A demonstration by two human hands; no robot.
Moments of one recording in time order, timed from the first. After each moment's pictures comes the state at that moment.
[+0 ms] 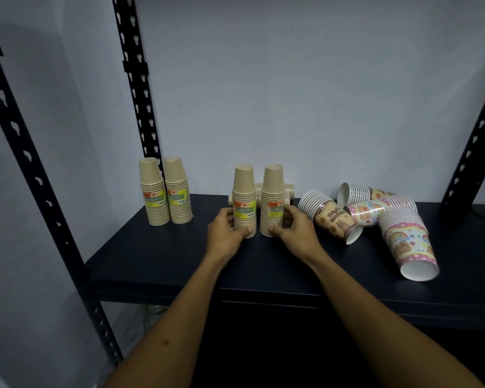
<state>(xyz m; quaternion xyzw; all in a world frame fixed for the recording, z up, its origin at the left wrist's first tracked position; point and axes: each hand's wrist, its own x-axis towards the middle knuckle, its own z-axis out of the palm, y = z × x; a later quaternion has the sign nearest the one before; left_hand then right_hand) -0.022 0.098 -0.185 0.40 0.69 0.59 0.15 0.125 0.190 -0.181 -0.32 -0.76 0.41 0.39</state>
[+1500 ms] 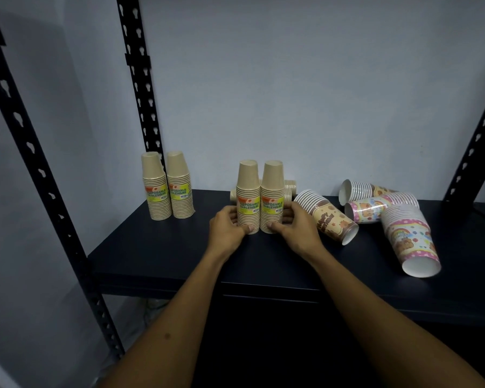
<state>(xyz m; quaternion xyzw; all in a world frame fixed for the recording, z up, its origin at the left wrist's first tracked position) -0.019 0.094 -0.183 0.40 0.68 0.59 0.17 0.122 0.191 -0.185 -0.31 -0.76 0.41 0.40</state>
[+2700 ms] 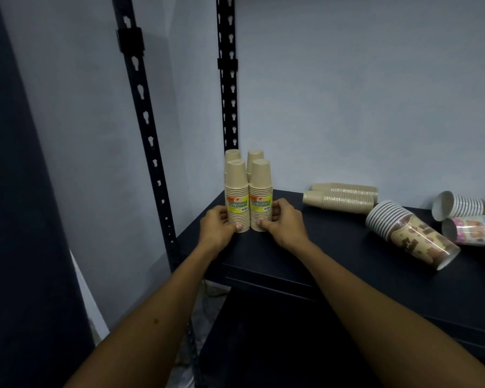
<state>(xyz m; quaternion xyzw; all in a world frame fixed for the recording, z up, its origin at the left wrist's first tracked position) -0.136 -0.017 -0.175 0.30 0.76 0.57 0.11 -0.029 0.113 -0.180 -0.25 -0.82 0.40 0.33</state>
